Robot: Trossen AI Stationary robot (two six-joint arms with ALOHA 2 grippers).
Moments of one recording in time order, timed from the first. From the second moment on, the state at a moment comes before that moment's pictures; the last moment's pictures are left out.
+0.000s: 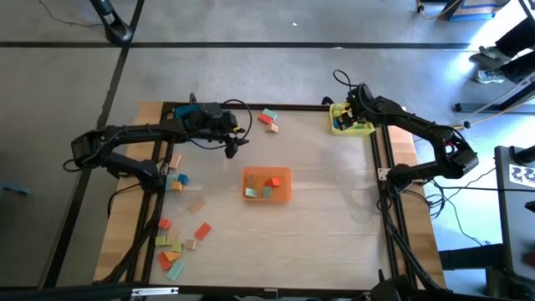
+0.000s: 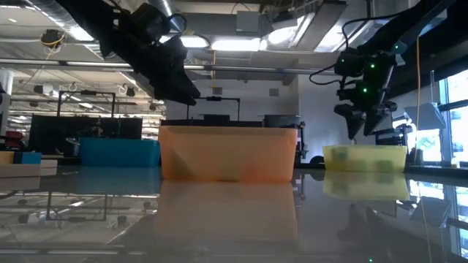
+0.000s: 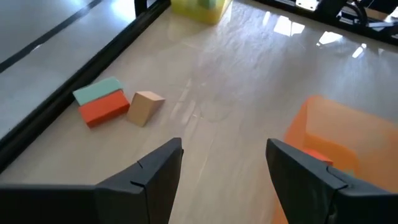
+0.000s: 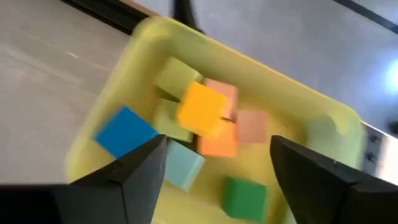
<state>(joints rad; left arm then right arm) 0.49 1.26 0.76 -0.08 0.16 -0.02 -0.96 1.31 0.83 -0.54 0.22 0.07</state>
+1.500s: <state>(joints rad) 0.28 1.50 0.80 -1.24 -0.01 -0.43 -0.96 1.31 0.83 -0.29 -0.02 -0.06</state>
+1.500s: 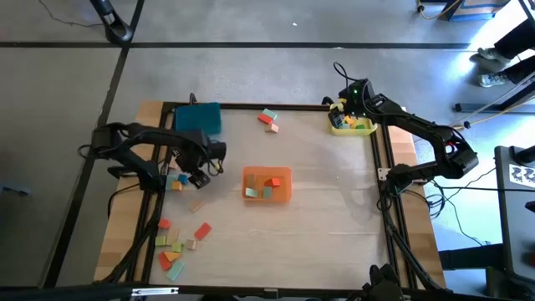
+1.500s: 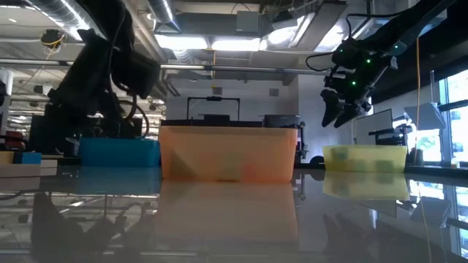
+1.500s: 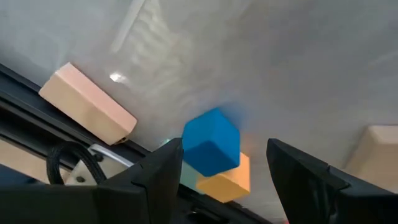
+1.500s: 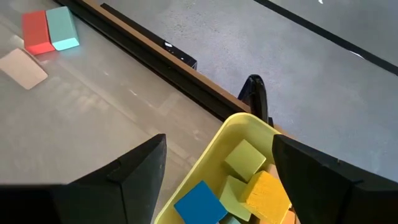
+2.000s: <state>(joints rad) 0.23 1.65 0.79 -1.25 -0.04 -0.28 -0.96 1.31 0.83 -0.29 -0.02 -0.06</state>
